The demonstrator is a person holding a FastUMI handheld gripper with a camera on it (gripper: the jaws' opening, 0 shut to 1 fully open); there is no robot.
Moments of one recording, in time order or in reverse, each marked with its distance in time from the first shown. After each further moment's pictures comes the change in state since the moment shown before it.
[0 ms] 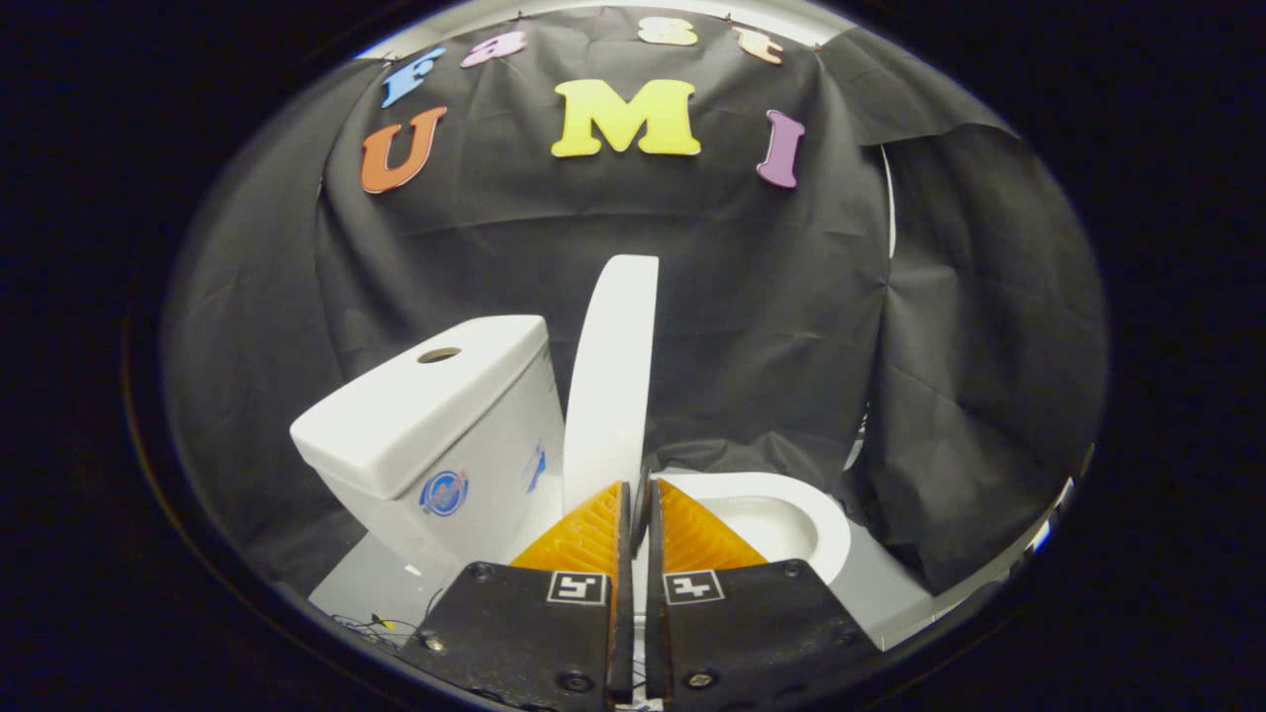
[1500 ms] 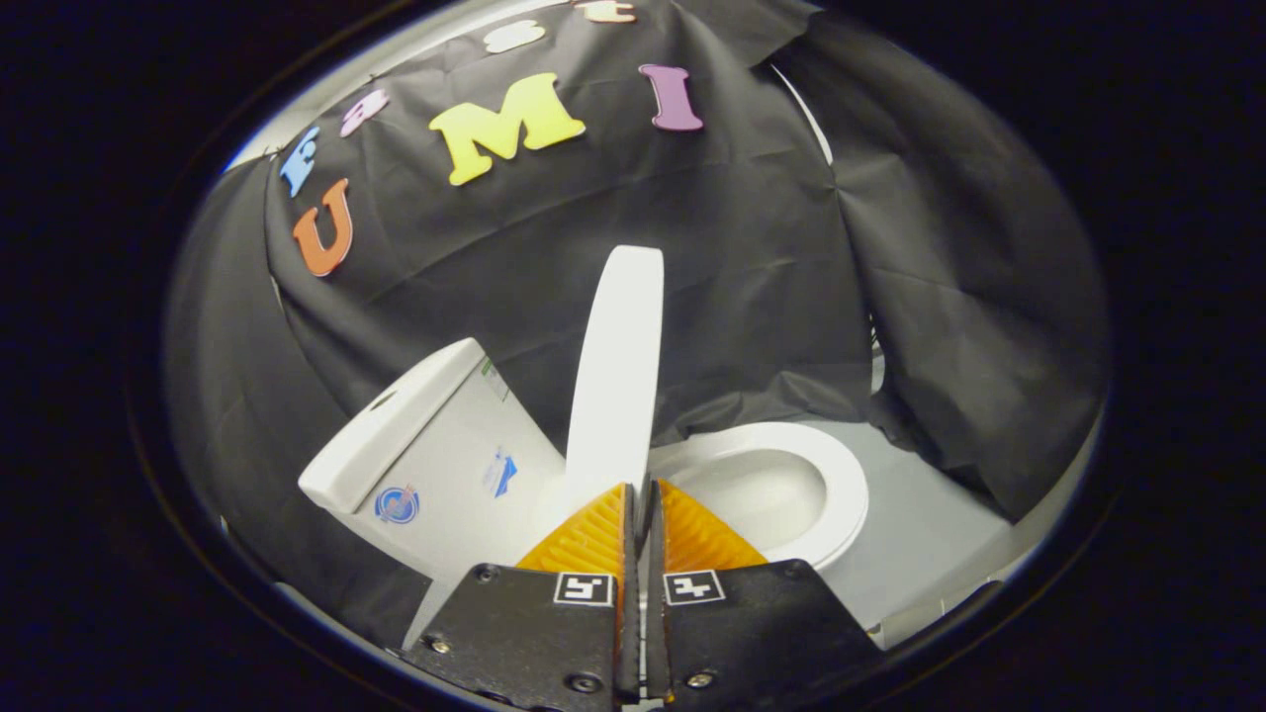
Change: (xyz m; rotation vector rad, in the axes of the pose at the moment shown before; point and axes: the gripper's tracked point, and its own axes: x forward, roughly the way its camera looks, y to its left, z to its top) arm 0.013 -0.101 -0.026 0.322 0.070 0.084
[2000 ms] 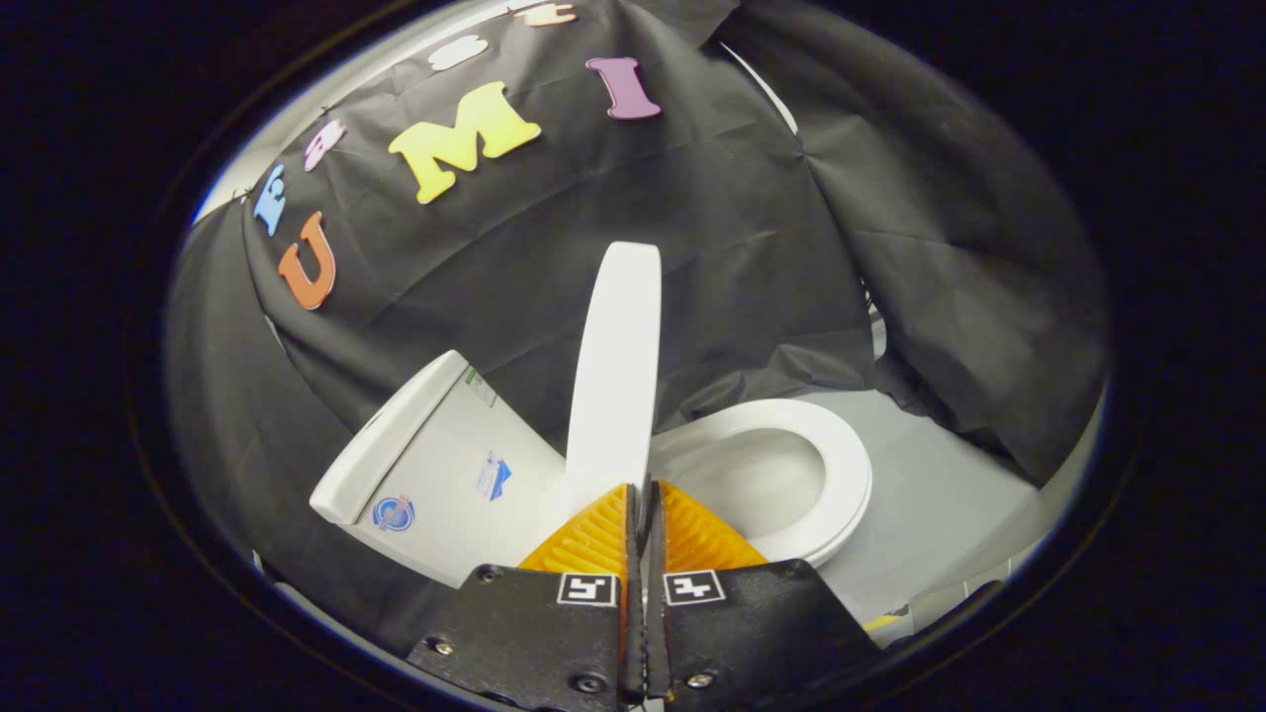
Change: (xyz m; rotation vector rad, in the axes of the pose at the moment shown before) arm 0.004 -0.035 -0.004 0.124 0.033 0.041
